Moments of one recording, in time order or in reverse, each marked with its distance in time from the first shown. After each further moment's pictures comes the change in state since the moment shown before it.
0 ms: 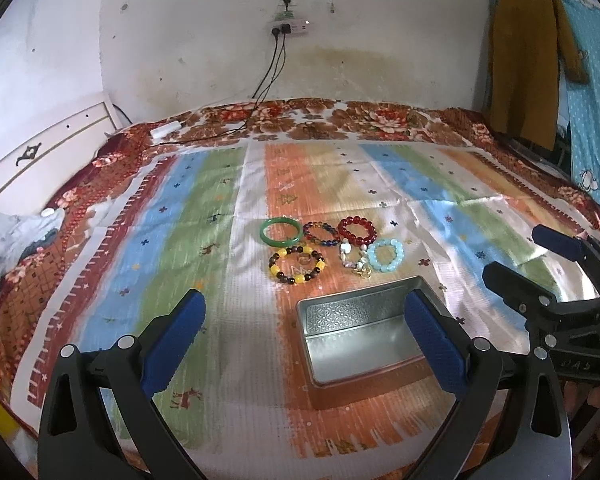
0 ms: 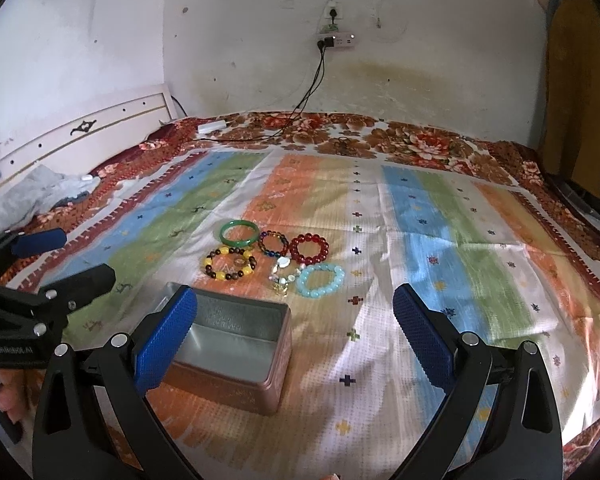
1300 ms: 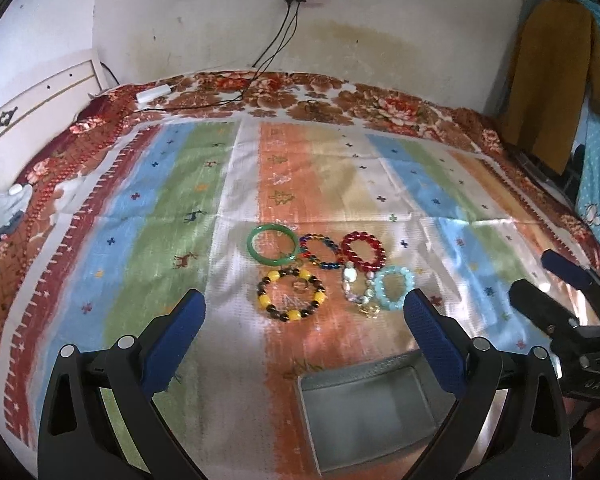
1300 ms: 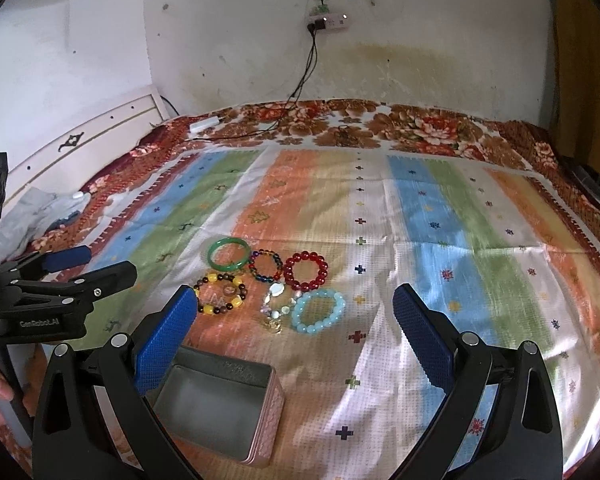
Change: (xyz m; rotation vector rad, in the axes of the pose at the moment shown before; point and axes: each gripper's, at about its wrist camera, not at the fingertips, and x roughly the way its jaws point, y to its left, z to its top) left arm 0.080 0.027 0.055 -0.108 0.115 -0.065; right arm 0.058 -0.025 0.050 0.070 0.071 0.037
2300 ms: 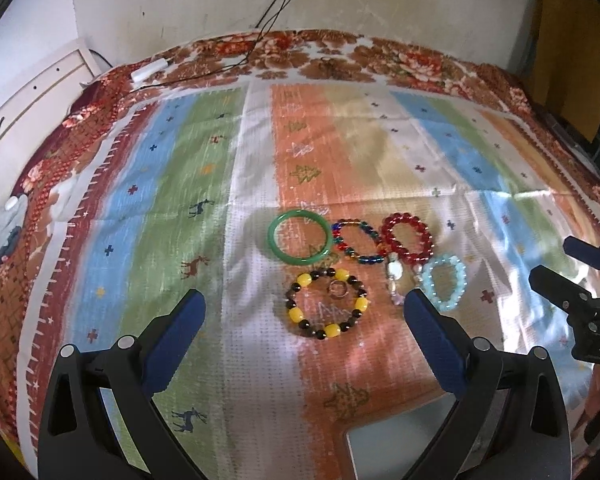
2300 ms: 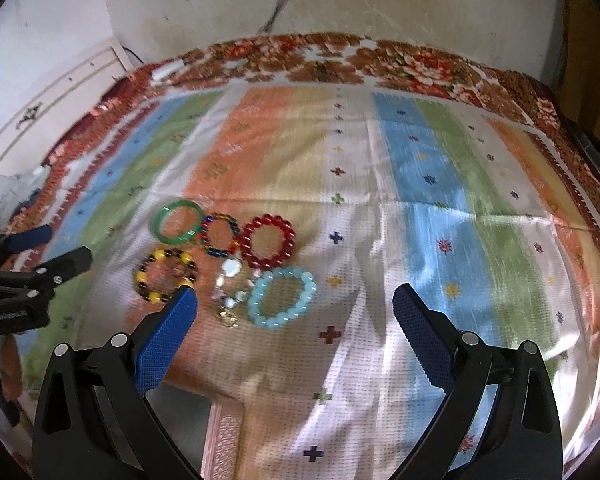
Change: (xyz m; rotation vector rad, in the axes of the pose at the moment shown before) left arm 0.069 0.014 0.030 0.057 0.170 0.081; right arm 0.083 -0.027 0.019 0.023 0.265 -0.082
